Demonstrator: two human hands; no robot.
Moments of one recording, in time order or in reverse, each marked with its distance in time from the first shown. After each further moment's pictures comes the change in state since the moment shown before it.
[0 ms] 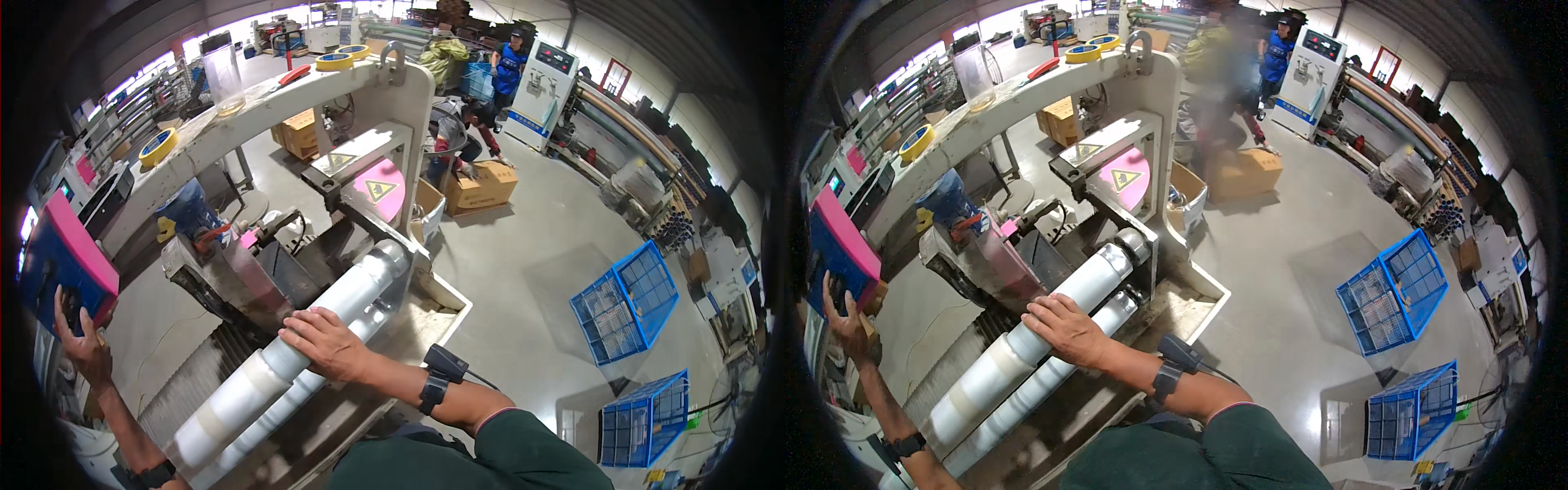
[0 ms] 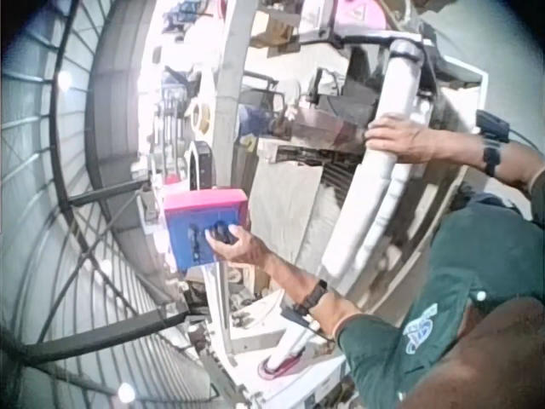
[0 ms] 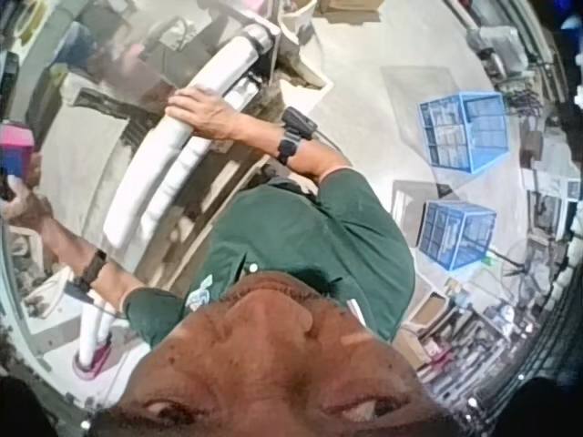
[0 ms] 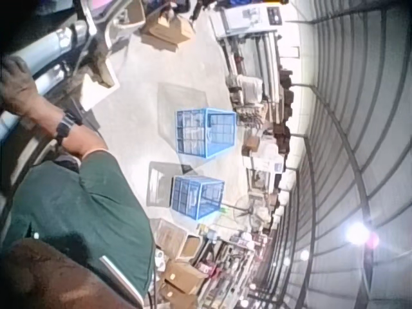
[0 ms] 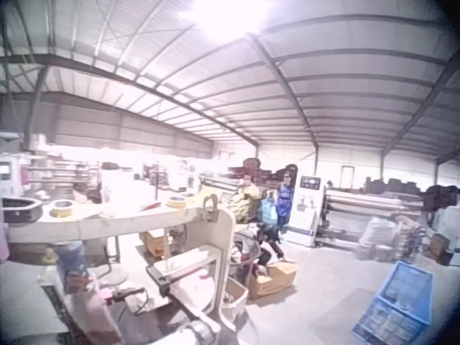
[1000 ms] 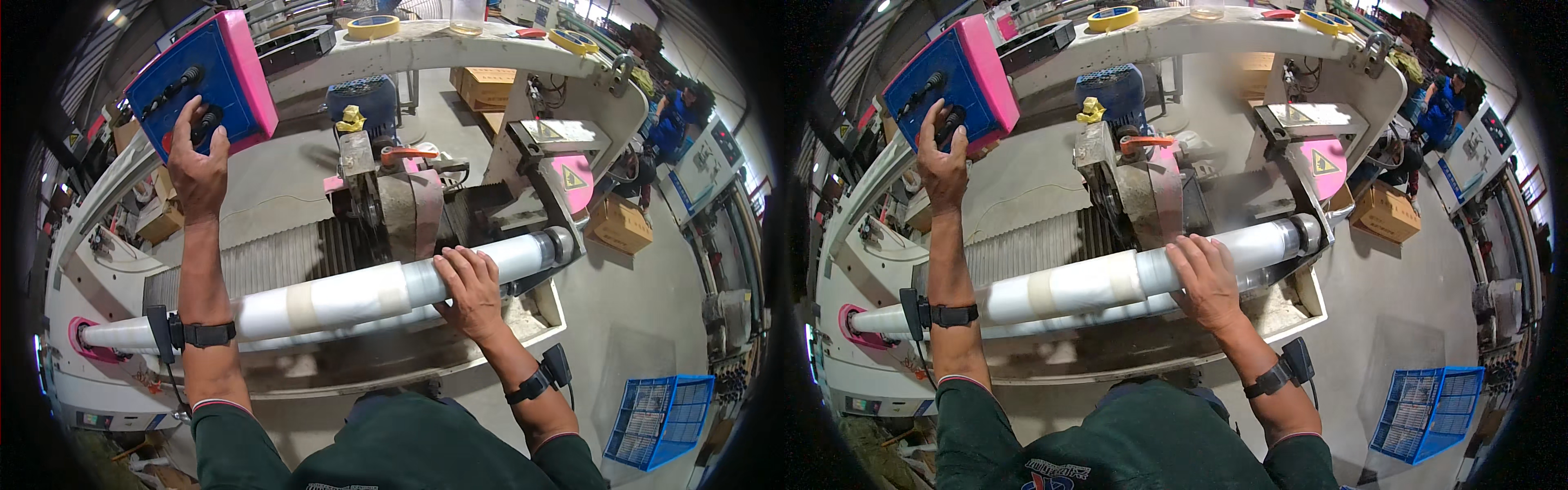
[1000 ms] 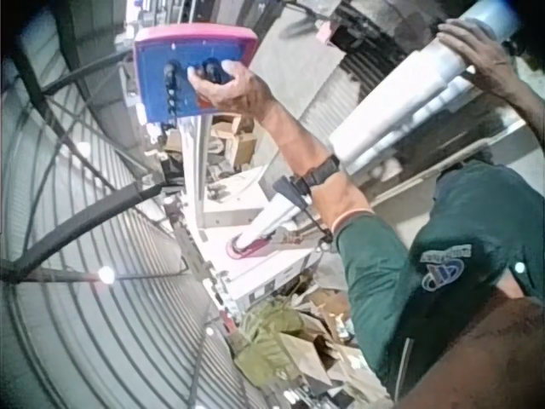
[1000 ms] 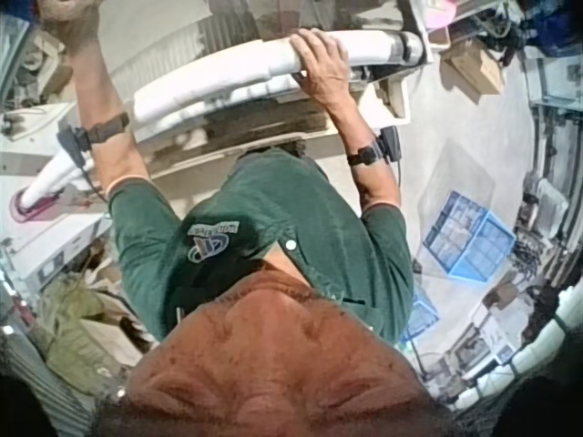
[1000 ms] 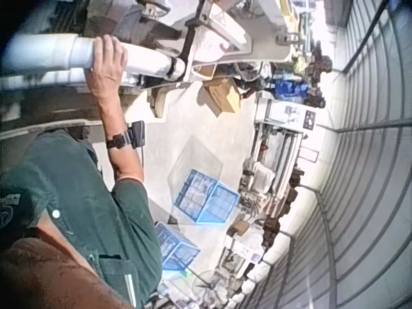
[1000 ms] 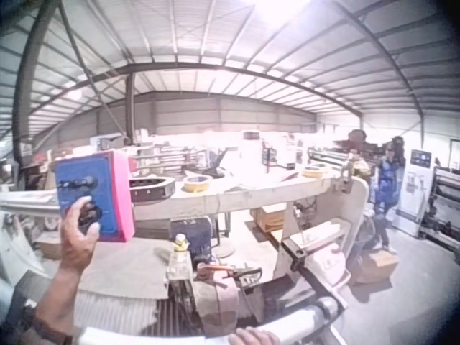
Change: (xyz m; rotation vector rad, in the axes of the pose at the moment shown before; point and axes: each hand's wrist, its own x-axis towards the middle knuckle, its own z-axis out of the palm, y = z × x) left_hand 0.003 0.018 -0.001 -0.037 0.082 -0.145; right_hand 0.011 -0.010 0.001 -0.039 -0.097 0.015
